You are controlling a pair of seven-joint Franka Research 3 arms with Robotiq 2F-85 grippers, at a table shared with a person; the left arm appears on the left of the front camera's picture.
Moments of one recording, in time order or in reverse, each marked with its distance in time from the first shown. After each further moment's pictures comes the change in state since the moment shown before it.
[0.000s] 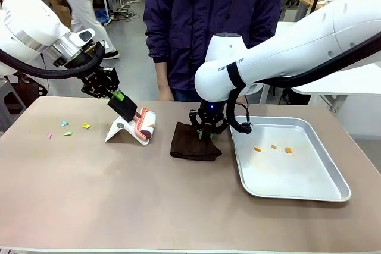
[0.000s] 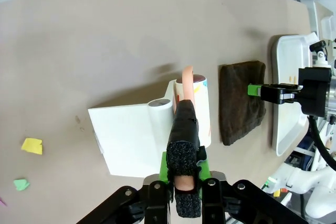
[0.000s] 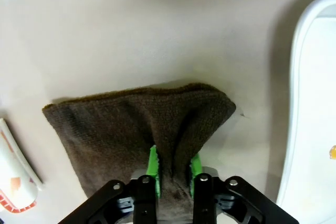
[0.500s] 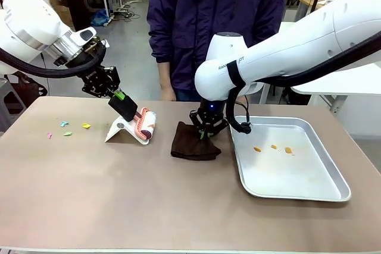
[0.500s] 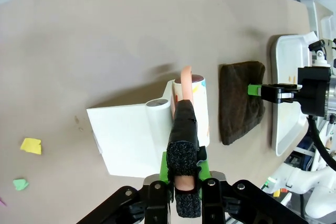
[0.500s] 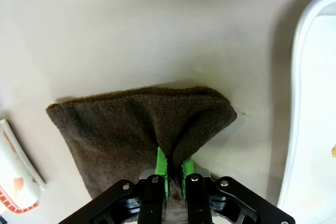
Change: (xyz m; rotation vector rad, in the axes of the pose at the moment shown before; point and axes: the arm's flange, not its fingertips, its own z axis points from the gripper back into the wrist) left arm 0.000 -0.002 0.000 0.000 -0.001 -0.001; right arm 0.001 -0.001 0.000 0.009 0.008 -0.013
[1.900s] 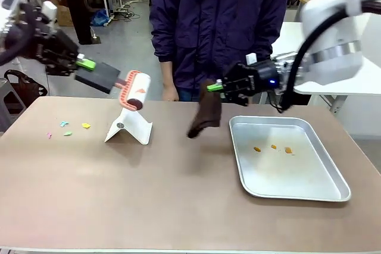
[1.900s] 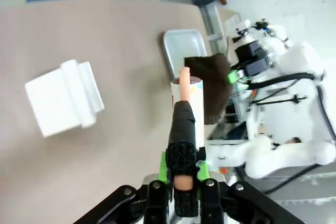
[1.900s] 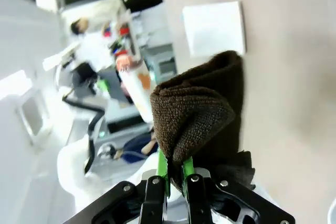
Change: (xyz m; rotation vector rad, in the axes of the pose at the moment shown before) left arm -0.105 0.006 0.127 -0.444 -0.146 -0.097; right arm -0.029 -0.150 0.115 1.155 0.295 0.160
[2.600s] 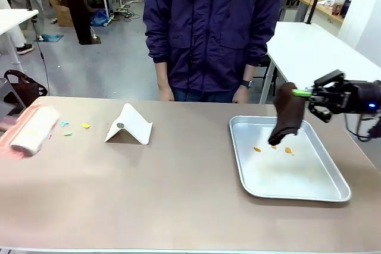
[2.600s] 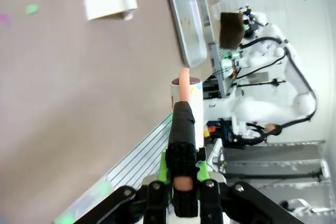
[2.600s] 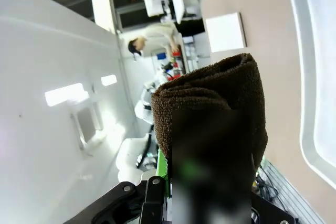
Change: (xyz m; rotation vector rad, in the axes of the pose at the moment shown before) left arm -0.178 0.085 0.179 -0.065 0.039 0.076; right arm -0.088 -0.088 0.201 0.268 -0.186 -0.046
